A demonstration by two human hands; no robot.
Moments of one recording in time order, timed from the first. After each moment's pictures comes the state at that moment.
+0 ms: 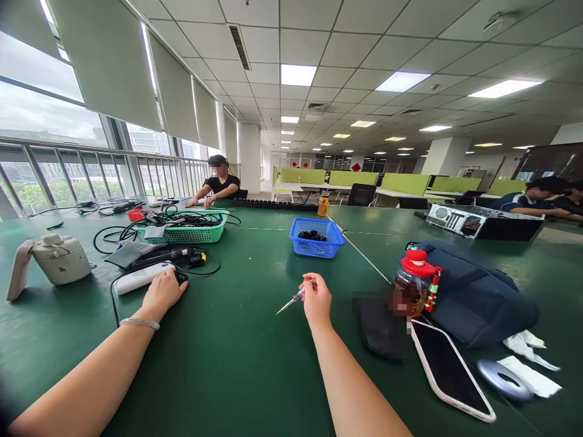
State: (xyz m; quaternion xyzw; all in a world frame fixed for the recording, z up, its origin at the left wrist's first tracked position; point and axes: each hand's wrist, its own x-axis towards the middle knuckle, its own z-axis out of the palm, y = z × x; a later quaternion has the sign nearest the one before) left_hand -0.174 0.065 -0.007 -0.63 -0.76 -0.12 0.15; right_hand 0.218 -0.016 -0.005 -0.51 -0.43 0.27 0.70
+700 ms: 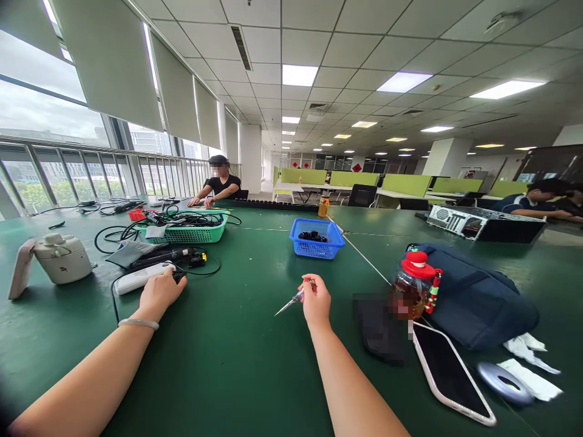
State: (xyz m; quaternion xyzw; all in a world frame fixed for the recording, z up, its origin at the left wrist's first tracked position) left_hand -0.171 0.057 0.005 -0.59 -0.78 -0.15 0.13; right_hand 0.217 -0.014 -0.008 -0.50 -0.43 0.28 0.70
